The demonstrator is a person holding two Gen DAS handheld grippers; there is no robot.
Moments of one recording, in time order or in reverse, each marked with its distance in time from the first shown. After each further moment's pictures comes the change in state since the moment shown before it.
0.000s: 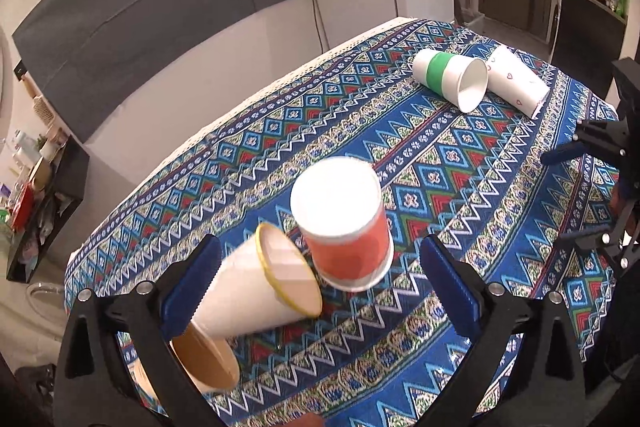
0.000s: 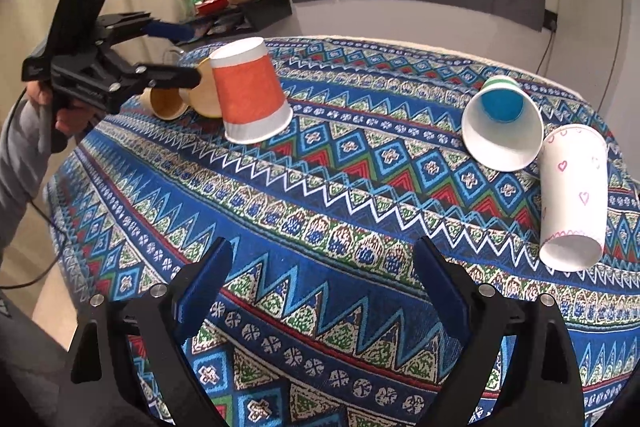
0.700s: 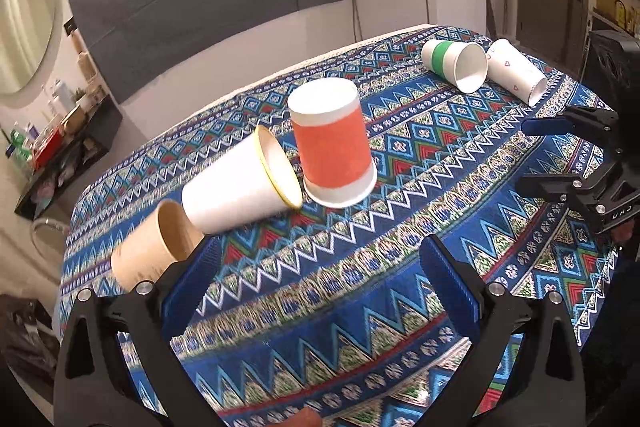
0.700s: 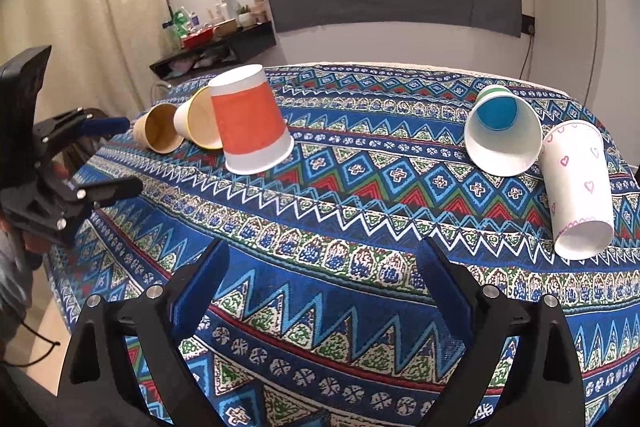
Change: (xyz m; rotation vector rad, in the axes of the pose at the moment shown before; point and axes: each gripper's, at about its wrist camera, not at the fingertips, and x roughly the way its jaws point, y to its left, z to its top) left arm -0.034 -0.038 -0.072 -0.149 -0.050 0.113; right arm 0.004 0.014 -0.003 0.079 -0.107 -0.025
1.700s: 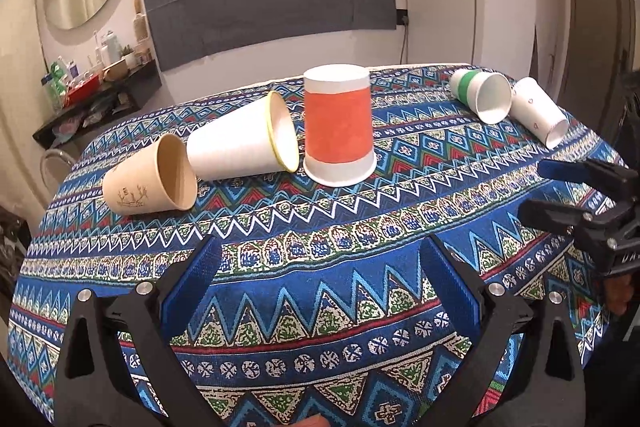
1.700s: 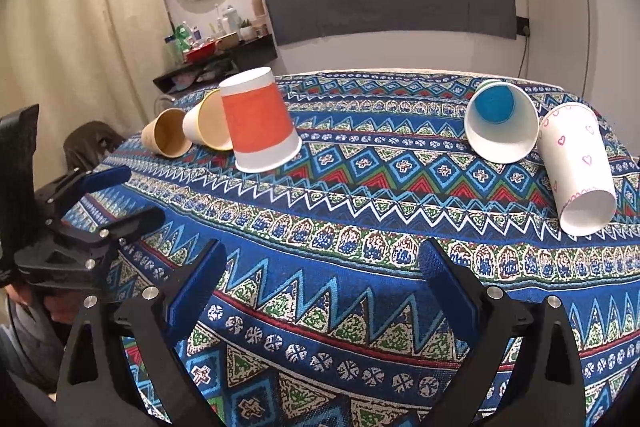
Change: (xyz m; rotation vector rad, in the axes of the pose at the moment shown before) left arm 0.002 -0.022 -0.038 -0.256 -0.093 0.087; right arm -0.008 0.006 -0.019 0.024 -0.060 0.006
